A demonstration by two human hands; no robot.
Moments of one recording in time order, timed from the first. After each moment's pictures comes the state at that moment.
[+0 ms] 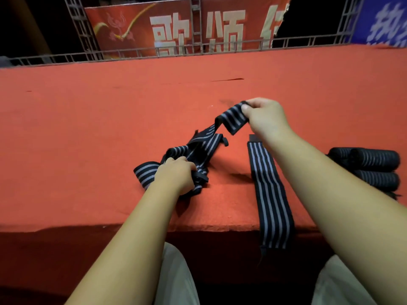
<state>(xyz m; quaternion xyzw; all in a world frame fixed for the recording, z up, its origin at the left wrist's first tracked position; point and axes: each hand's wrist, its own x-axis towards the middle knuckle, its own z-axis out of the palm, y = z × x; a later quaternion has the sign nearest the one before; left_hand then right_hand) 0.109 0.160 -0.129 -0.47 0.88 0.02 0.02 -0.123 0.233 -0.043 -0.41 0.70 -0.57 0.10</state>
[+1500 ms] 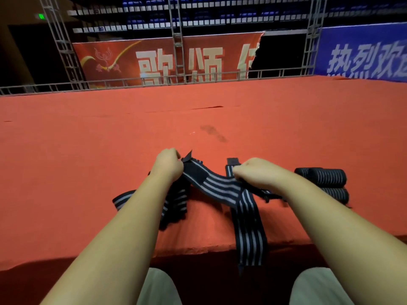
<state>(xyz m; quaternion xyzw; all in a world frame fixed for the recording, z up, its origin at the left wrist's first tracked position) 0.044 0.116 -0.073 -0.51 0.82 0.14 -0.20 -0.129 0.336 -0.034 -0.48 0.82 -0.24 0.20</state>
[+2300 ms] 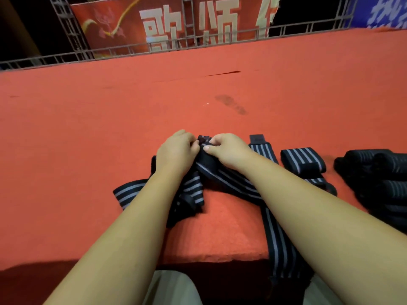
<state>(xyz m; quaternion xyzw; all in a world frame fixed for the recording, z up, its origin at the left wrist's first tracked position) 0.042 0.075 -0.125 -0.46 0.85 0.03 -0.26 -0.107 0.166 -0.112 -0.52 0.75 -0.35 0.21</state>
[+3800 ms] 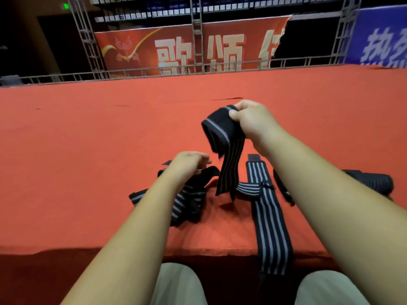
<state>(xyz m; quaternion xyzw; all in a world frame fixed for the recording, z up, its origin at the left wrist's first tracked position) 0.061 0.132 -0.085 -0.42 0.66 0.55 -0.28 -0.107 0.229 0.019 -0.44 0.64 -0.59 0.22</state>
